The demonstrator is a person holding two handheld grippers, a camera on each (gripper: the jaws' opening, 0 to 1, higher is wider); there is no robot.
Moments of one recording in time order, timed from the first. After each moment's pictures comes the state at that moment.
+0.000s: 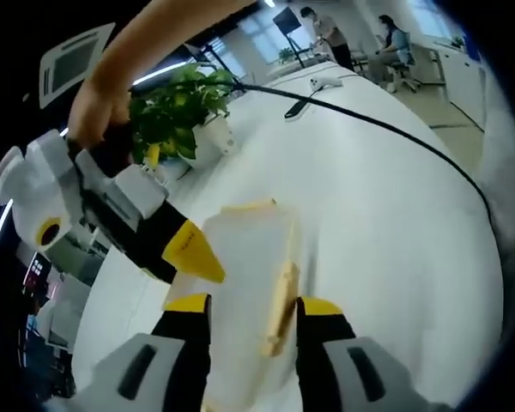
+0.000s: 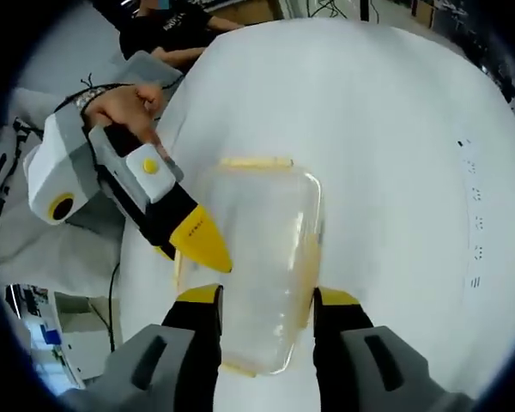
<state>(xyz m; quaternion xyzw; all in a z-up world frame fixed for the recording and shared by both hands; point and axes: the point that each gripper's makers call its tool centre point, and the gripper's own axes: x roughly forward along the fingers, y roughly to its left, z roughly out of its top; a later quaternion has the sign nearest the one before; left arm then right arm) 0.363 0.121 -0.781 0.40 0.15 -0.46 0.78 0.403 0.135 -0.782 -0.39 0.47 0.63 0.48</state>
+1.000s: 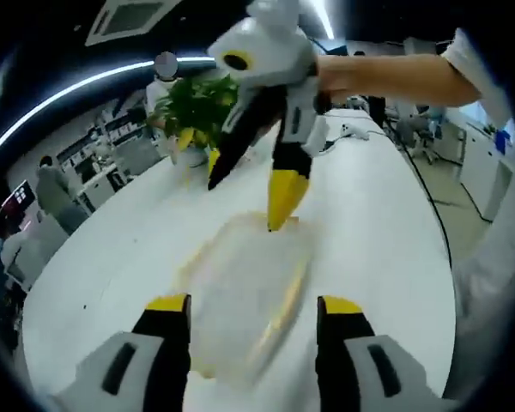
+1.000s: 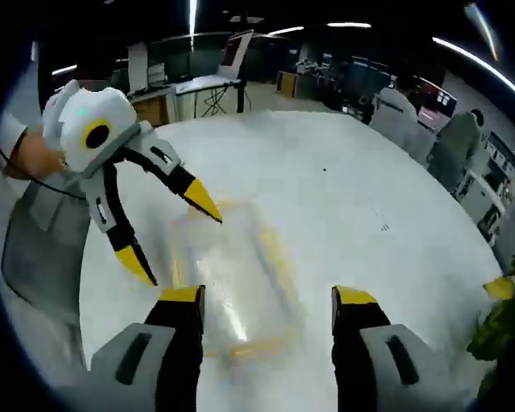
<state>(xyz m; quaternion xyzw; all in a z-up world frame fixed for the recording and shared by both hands) 0.363 0.164 -0.756 0.24 0.21 -0.45 0.83 0.387 0.085 -0.738 -0.19 0.30 0.48 0.80</state>
